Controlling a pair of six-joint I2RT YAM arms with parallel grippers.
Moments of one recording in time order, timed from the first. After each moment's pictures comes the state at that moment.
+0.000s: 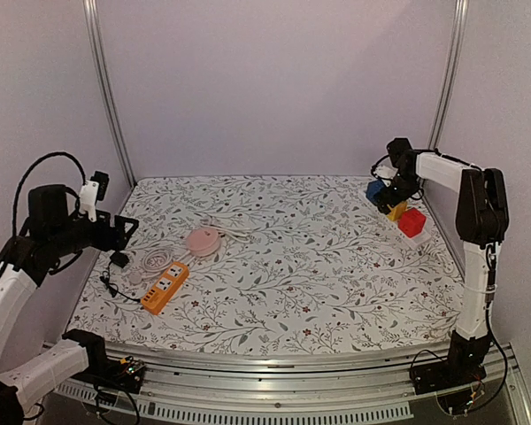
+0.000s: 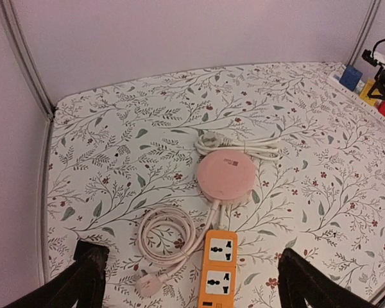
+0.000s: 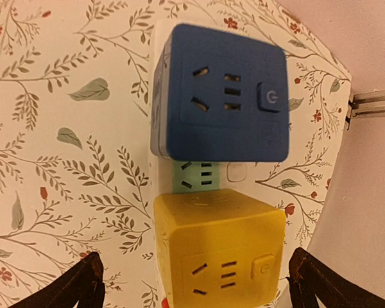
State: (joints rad) left arm -0.09 0.69 0.74 -0.53 0.22 0.04; right arm 0.15 2.18 1.83 -0.75 0.20 -0.40
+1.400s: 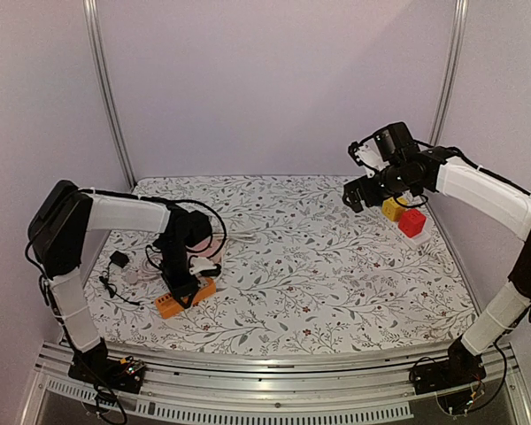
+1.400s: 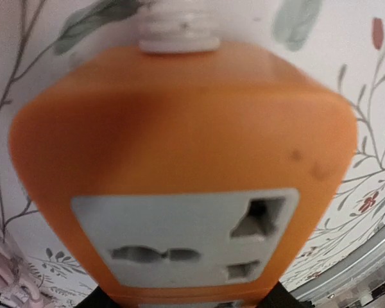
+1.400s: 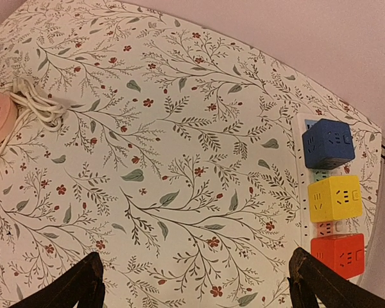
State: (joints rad) left arm -0.54 1.86 1.16 -1.05 0.04 0.34; right arm 0.50 1.59 1.44 -0.66 0.10 -0.02
